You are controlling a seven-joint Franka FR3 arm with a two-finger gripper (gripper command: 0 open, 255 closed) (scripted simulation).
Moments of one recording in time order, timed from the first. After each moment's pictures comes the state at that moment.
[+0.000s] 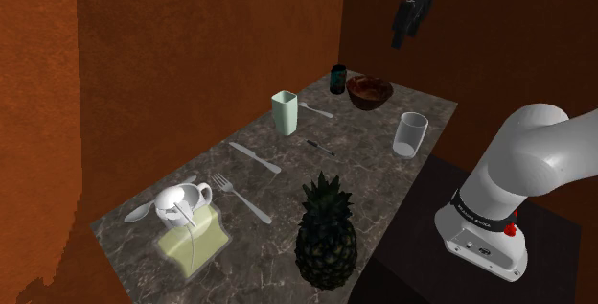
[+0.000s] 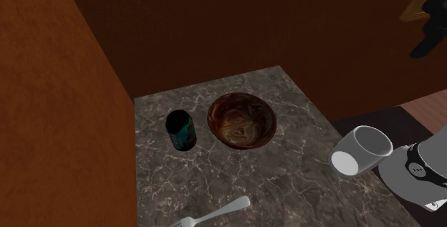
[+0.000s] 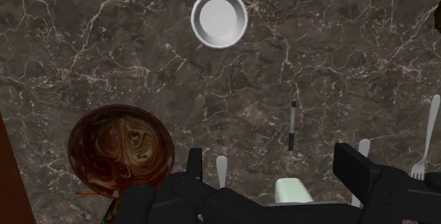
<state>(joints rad) 0.00 -0.81 -0.05 -2.32 -0.05 1.61 -0.10</state>
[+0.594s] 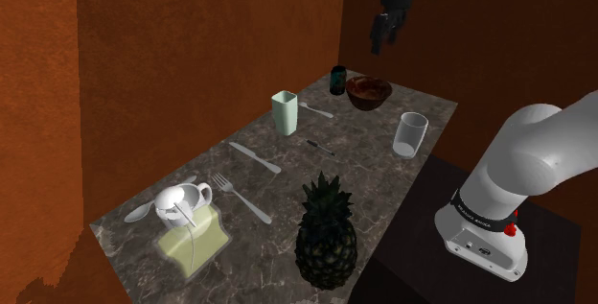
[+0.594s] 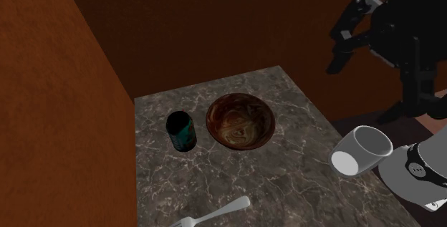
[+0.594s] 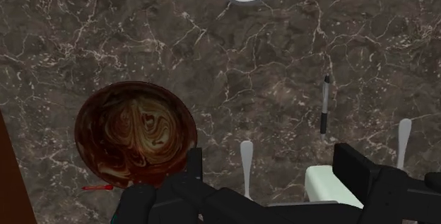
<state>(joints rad) -0.02 -0.58 -0.12 -2.28 -0.07 1.78 -0.15</state>
